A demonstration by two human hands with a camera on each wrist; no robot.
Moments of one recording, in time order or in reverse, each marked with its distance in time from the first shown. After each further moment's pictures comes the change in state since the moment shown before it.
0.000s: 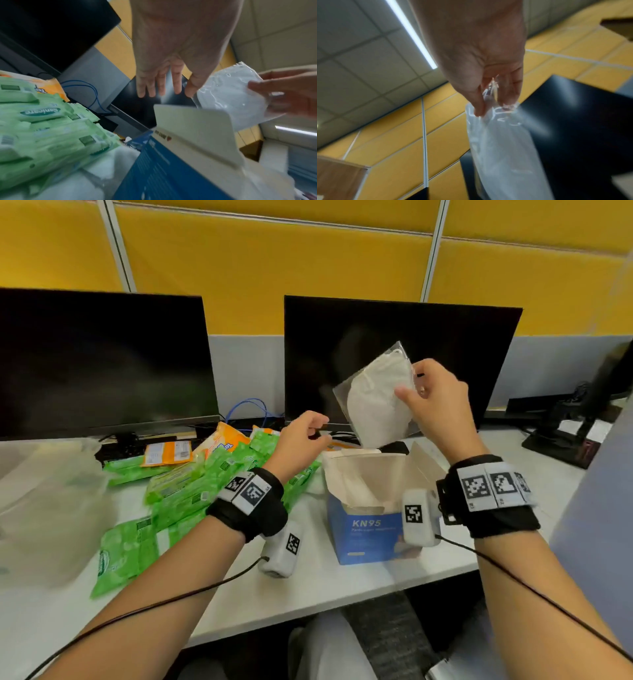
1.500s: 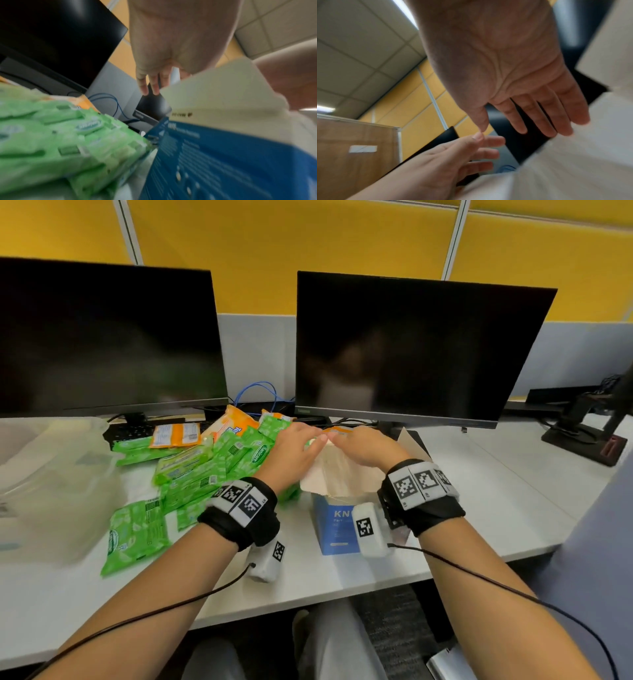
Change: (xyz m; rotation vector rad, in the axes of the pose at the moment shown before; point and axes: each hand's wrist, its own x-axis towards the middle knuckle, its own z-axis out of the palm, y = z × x) left_hand -0.016 -0.050 -0.002 0.308 -0.040 0.074; right_hand -0.022 -0.011 0.103 -0.366 -0.830 0.222
